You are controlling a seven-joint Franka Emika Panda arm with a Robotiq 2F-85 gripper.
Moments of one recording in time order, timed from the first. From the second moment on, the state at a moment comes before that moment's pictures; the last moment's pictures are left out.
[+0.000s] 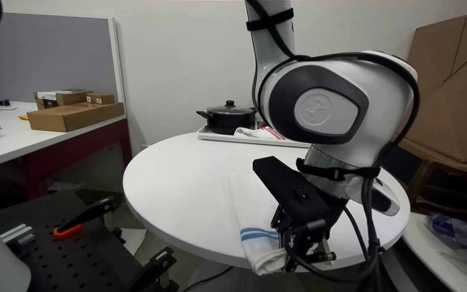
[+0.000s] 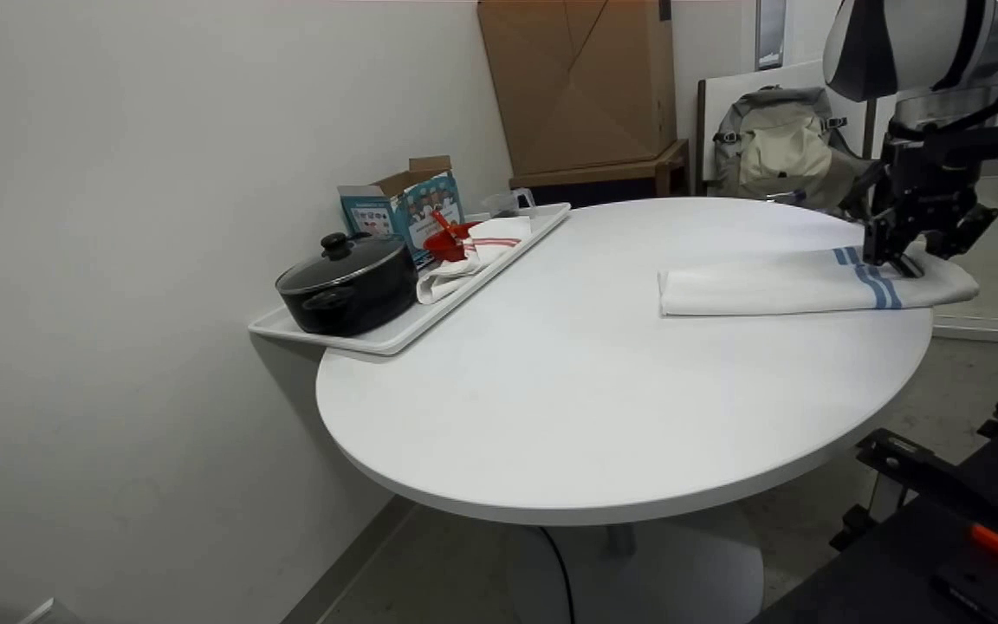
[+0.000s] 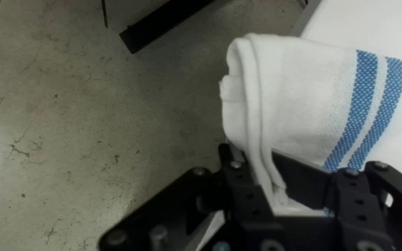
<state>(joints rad) -0.43 0.47 -0.17 -2.35 0.26 2.59 -0.28</state>
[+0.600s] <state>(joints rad) -0.44 0.42 -0.17 -2.36 0.26 2.54 -0.28</state>
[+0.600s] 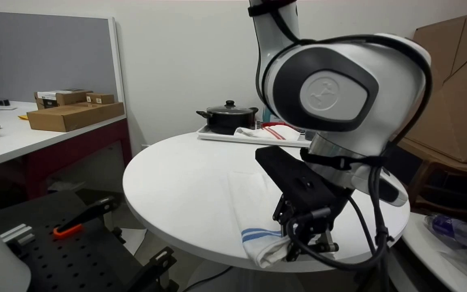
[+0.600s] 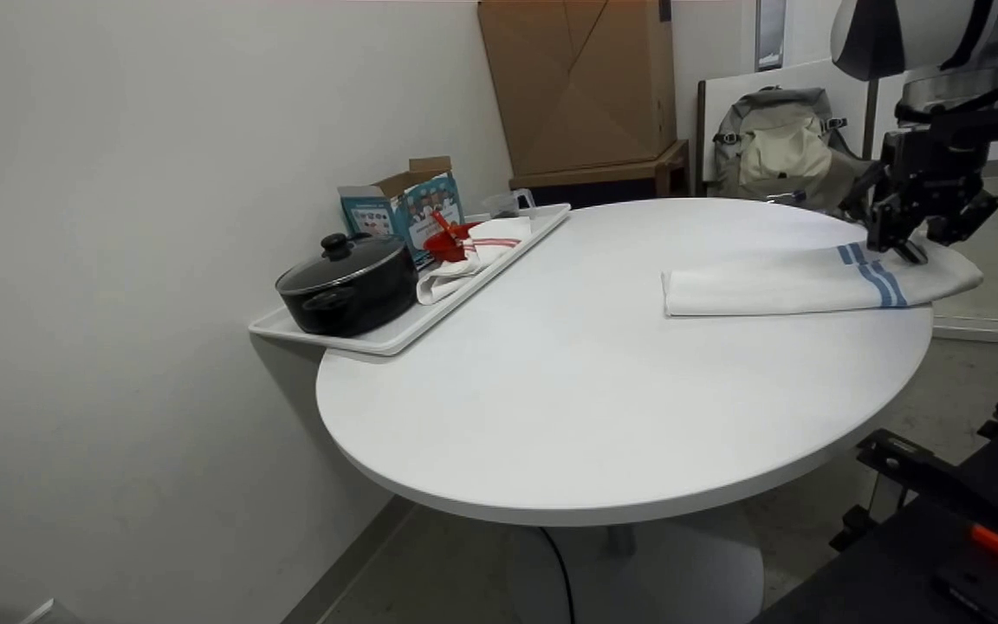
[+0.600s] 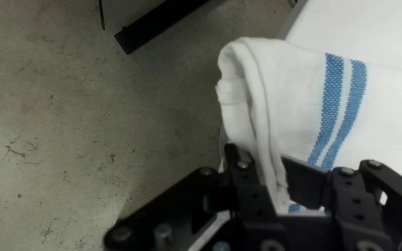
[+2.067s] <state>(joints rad) -0.19 -0.03 -0.16 -2.42 0.26 2.27 -0.27</state>
